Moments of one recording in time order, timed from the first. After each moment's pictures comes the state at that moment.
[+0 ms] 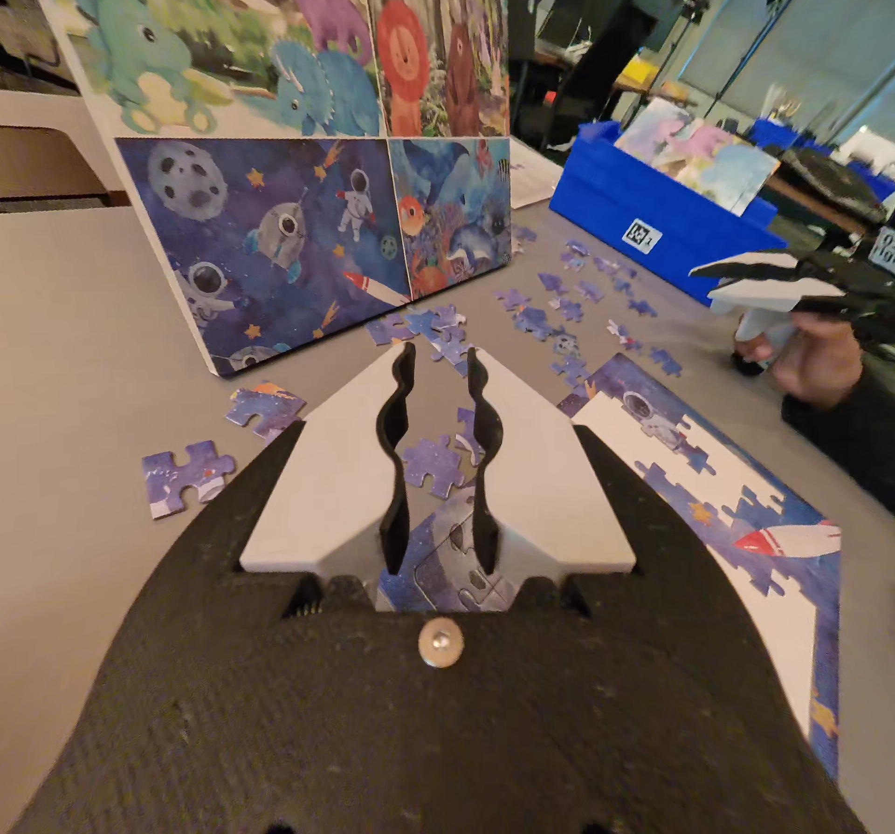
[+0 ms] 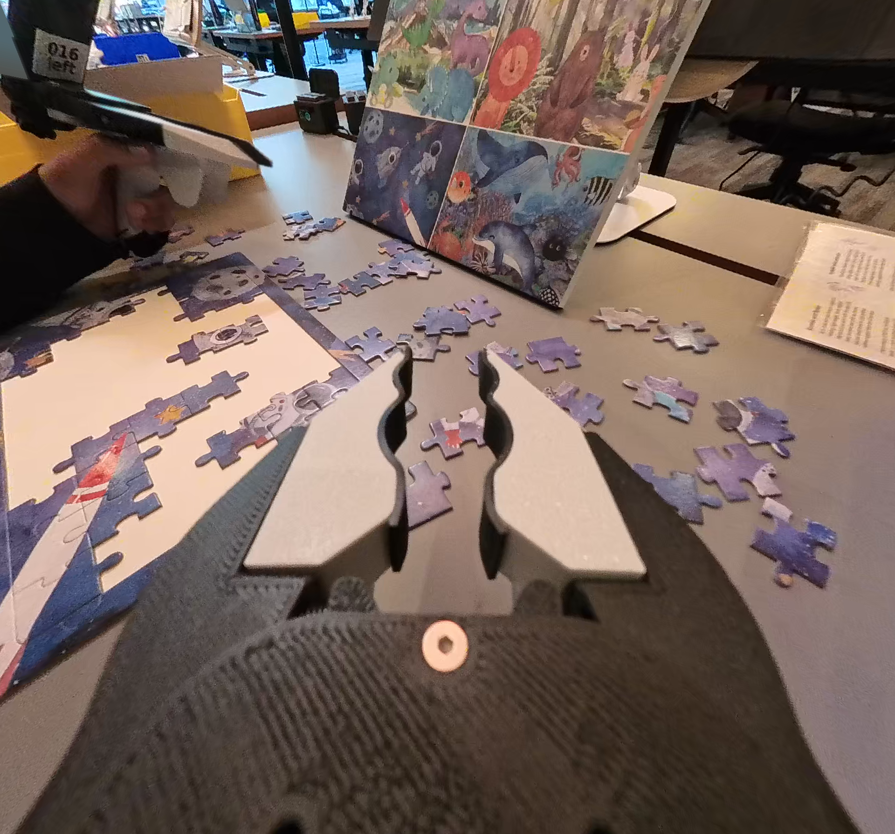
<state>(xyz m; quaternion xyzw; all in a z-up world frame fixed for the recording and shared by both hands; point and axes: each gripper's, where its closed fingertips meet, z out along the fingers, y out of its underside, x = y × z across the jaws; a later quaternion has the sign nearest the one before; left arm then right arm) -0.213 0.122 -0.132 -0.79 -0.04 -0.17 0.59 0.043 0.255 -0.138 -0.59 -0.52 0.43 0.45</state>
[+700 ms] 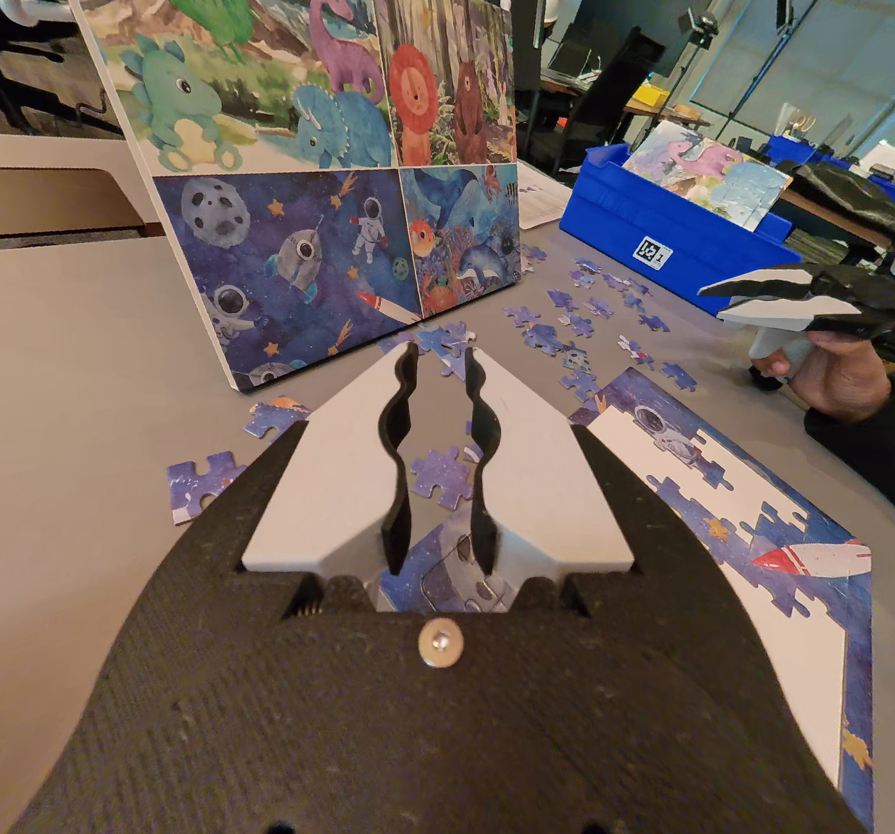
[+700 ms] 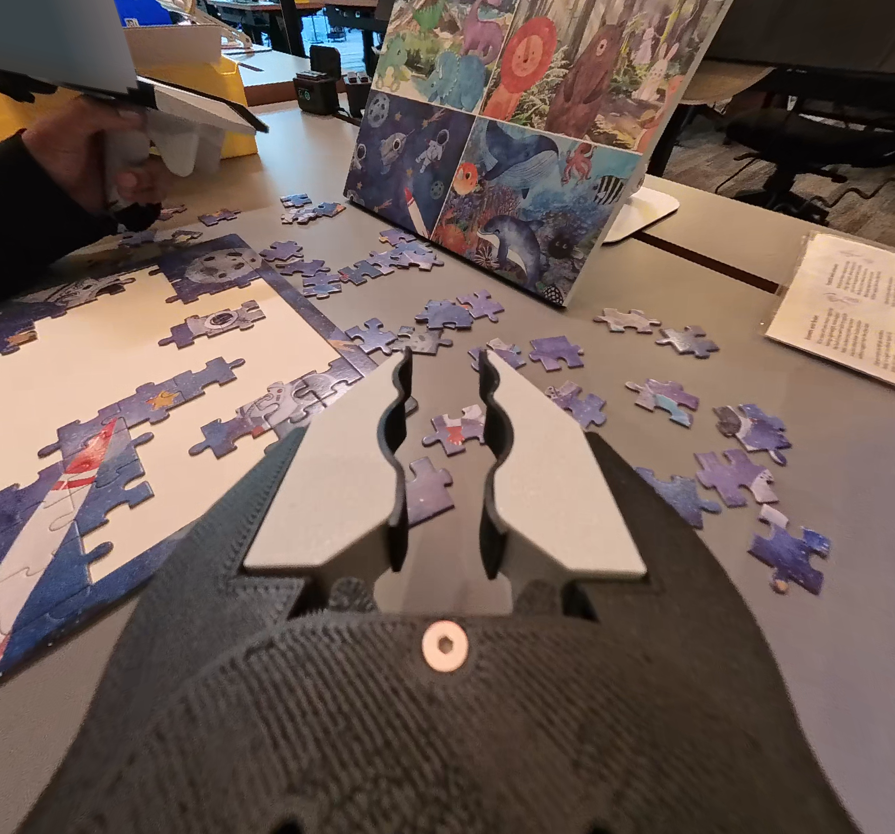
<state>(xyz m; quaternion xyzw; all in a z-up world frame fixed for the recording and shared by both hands) -0.217 0.120 -0.123 -0.78 -0.04 -0.15 0.61 0.042 0.250 -0.140 -0.58 -0.53 0.42 0.45</state>
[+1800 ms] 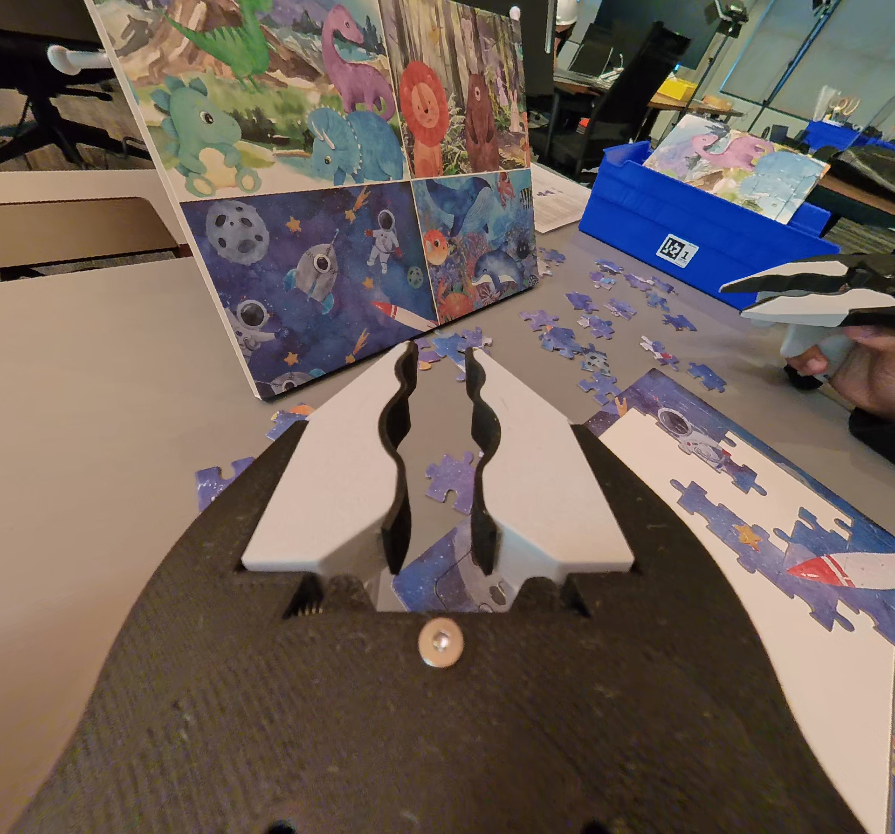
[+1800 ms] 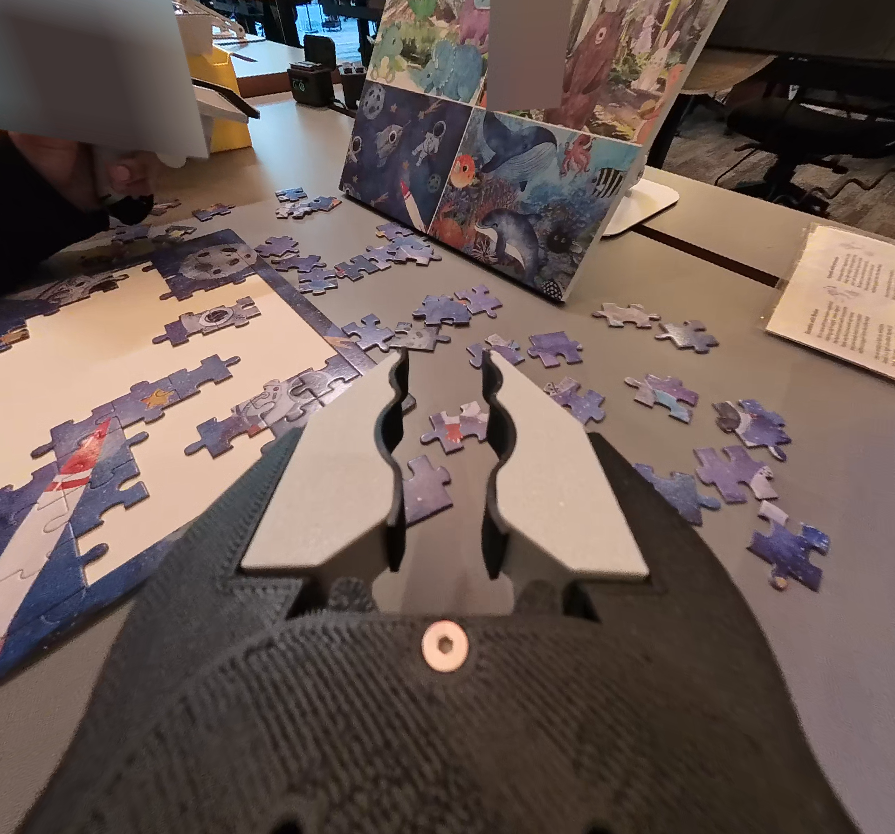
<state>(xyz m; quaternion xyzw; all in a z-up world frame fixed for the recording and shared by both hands) -0.220 0.119 -0.120 -0.78 -0.03 -0.11 0.62 0.040 0.251 -0.143 -0.59 -0.54 0.41 0.45</state>
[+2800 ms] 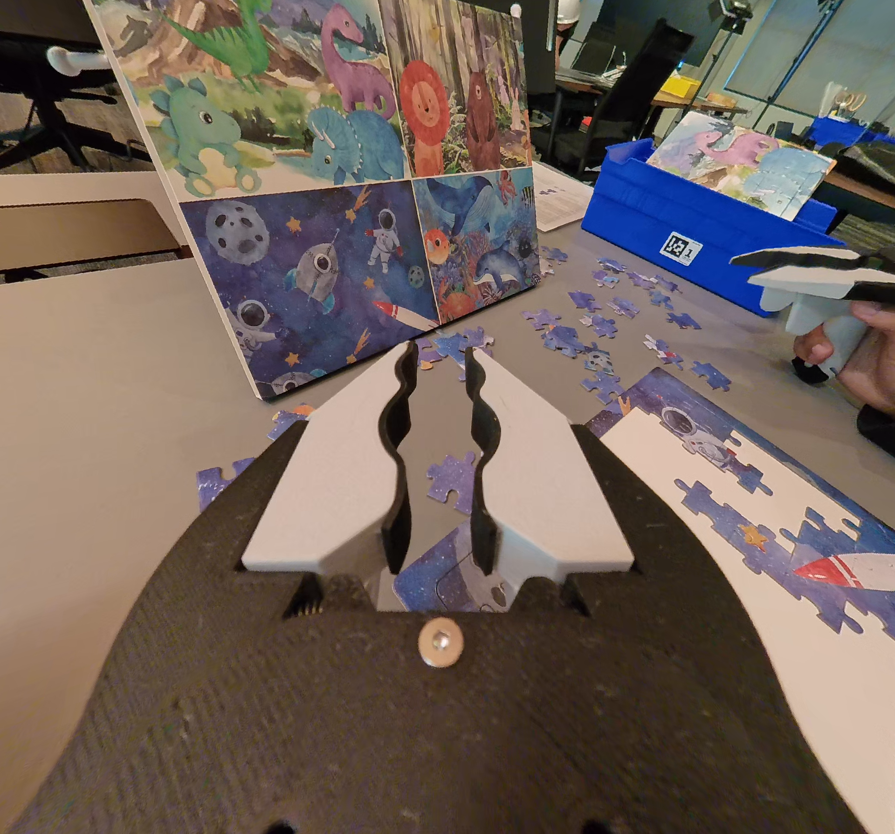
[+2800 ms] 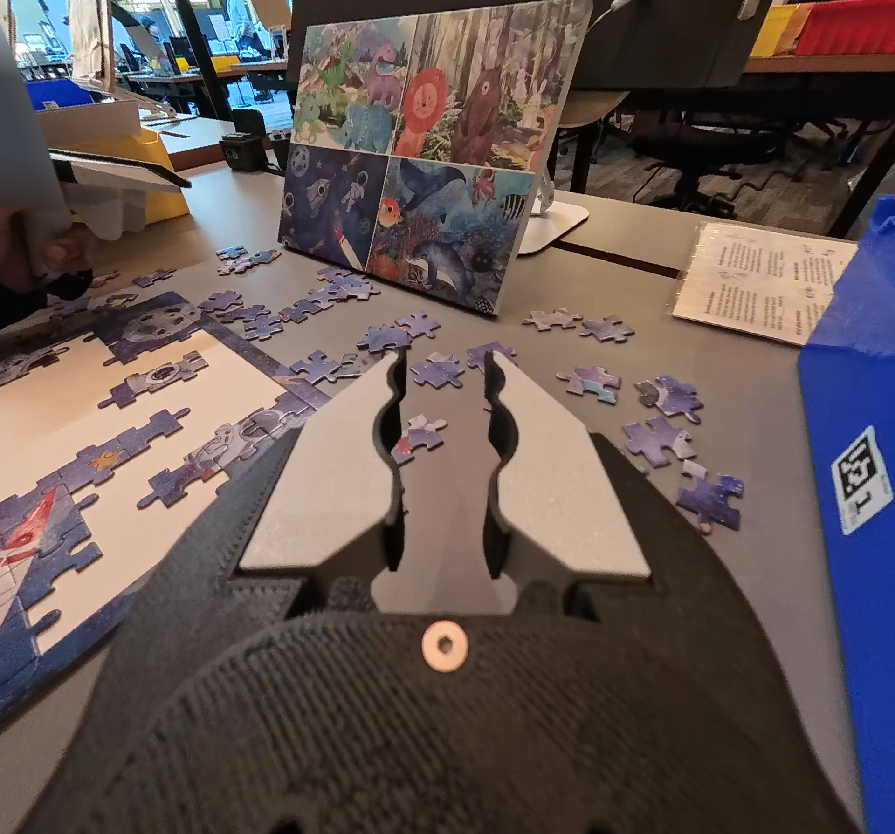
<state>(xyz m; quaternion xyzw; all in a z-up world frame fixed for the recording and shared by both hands) -0.219 0.120 -0.121 -0.78 -0.03 -0.11 0.62 0.056 0.282 -0.131 -0.62 -0.46 0.41 0.49</state>
